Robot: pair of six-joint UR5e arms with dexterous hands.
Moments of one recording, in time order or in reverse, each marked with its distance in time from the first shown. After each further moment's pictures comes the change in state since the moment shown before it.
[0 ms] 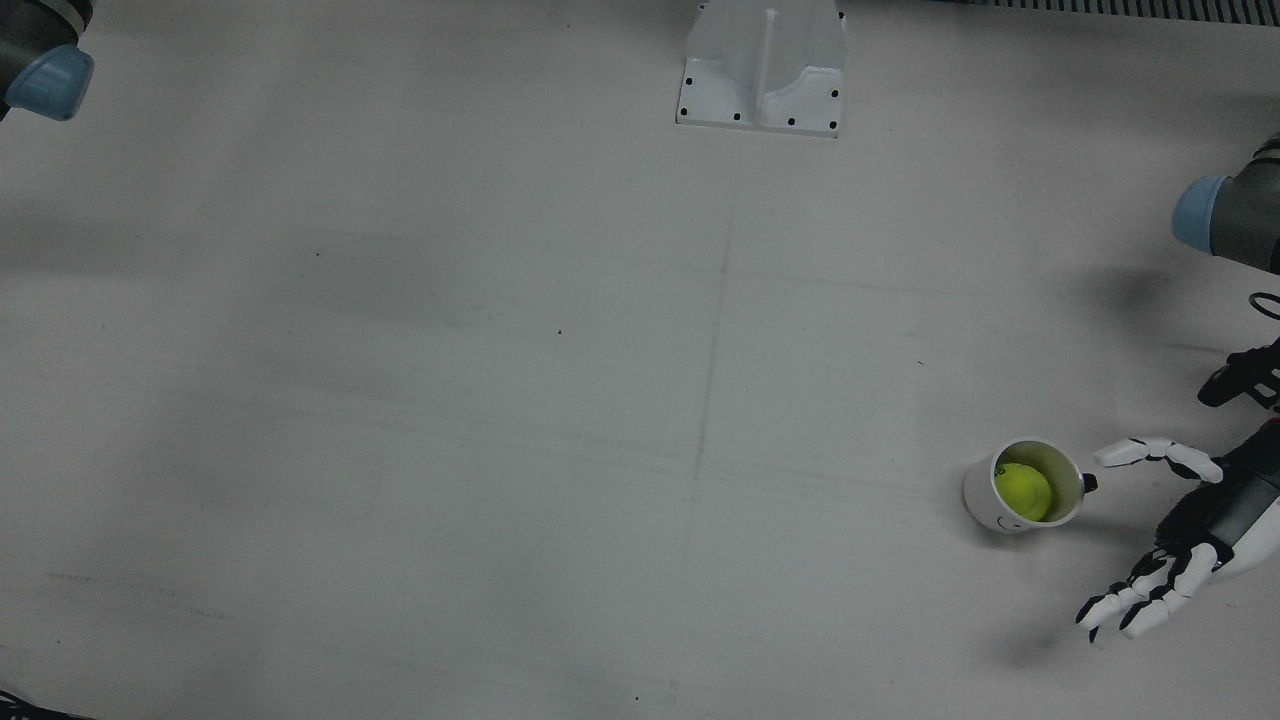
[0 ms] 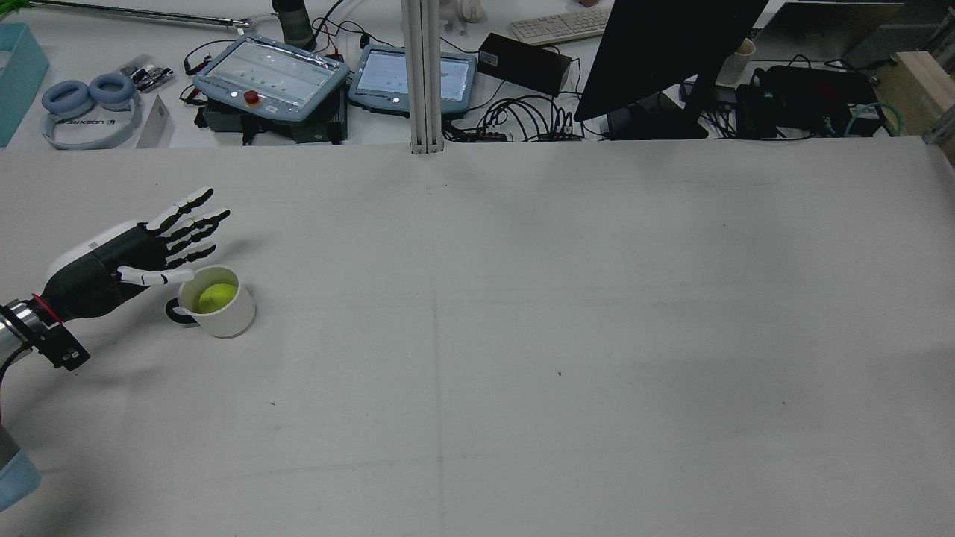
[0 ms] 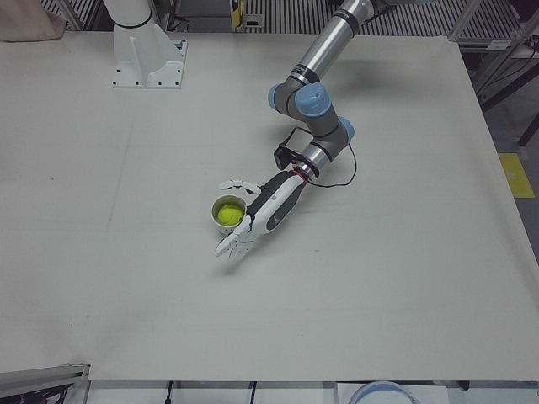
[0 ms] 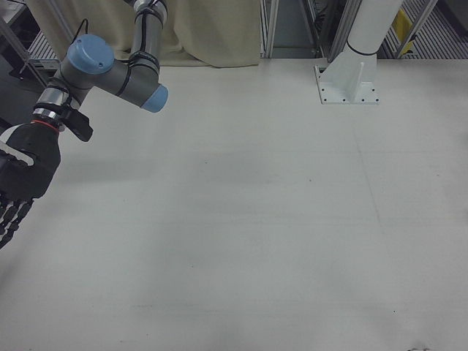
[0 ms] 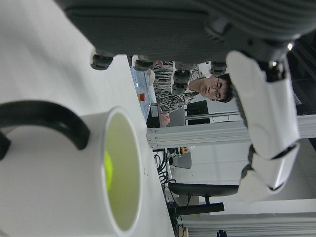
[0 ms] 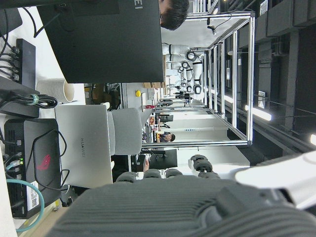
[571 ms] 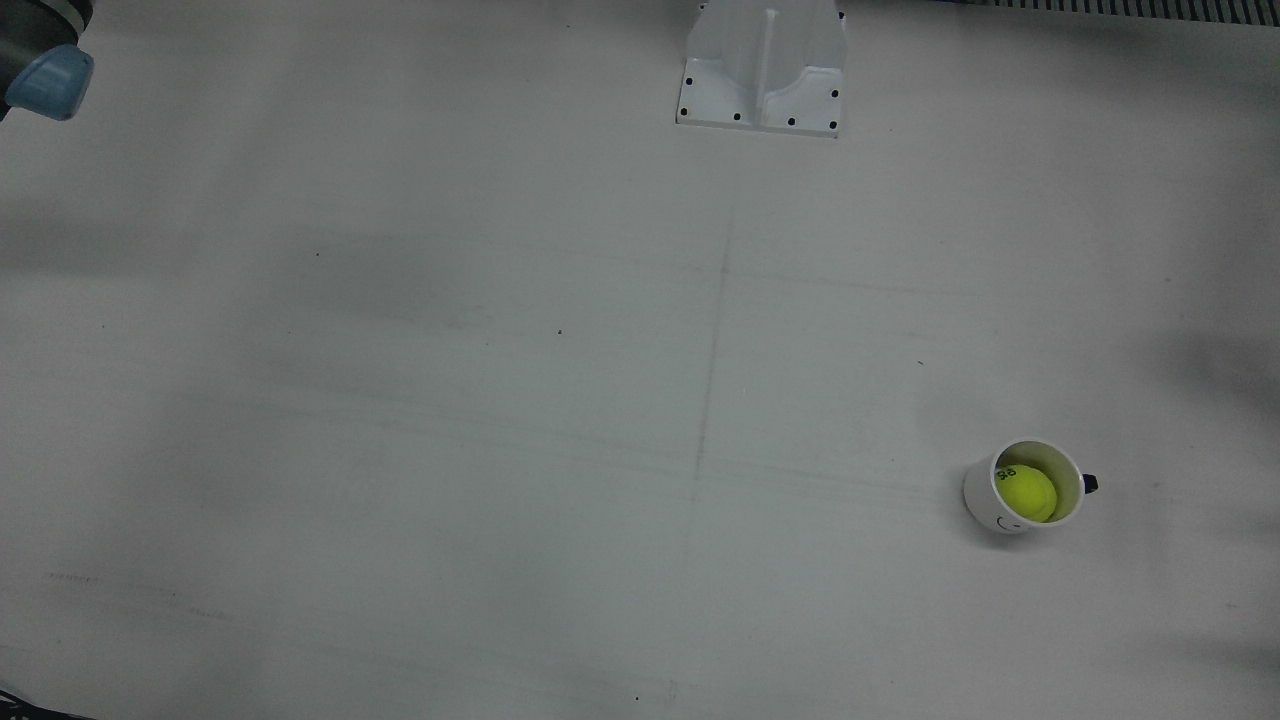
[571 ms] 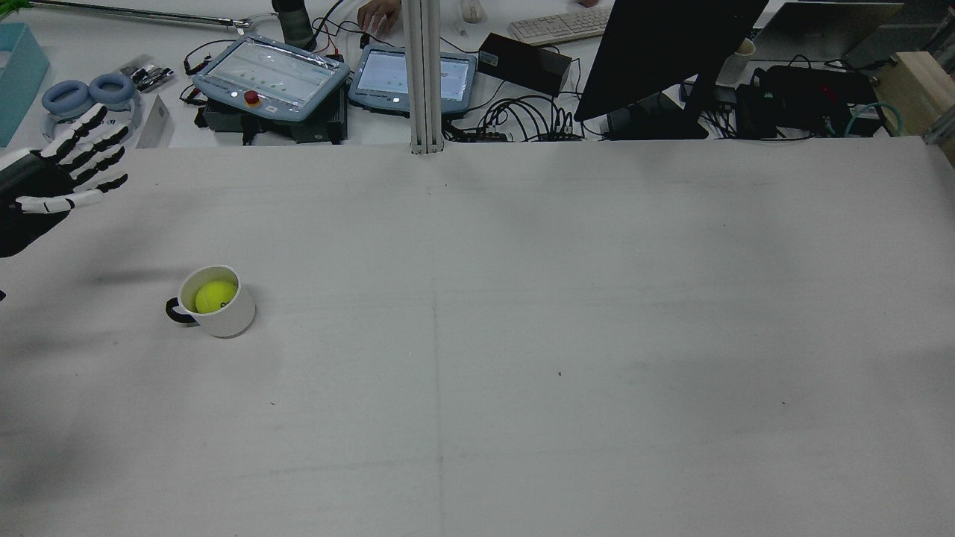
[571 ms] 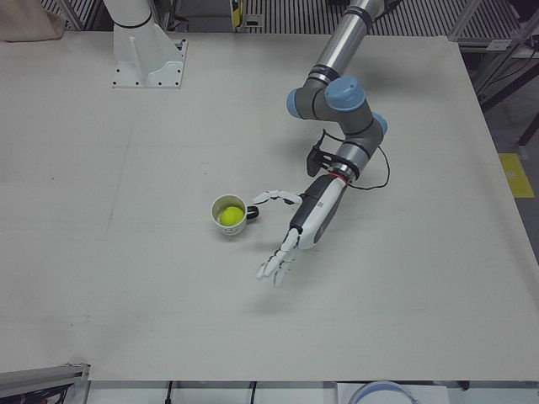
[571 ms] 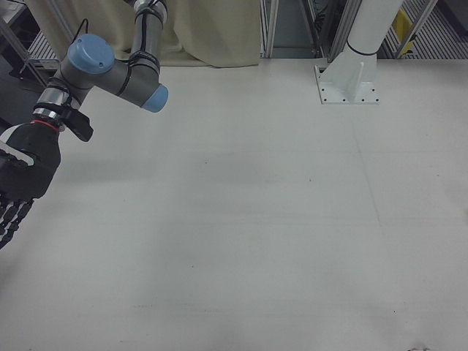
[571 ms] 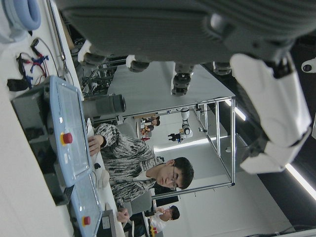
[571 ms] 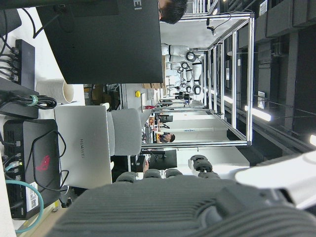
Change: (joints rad) left arm -0.322 0.019 0.042 -0.017 0.046 -0.046; right arm 0.000 0.000 0.001 0.000 0.000 0.000
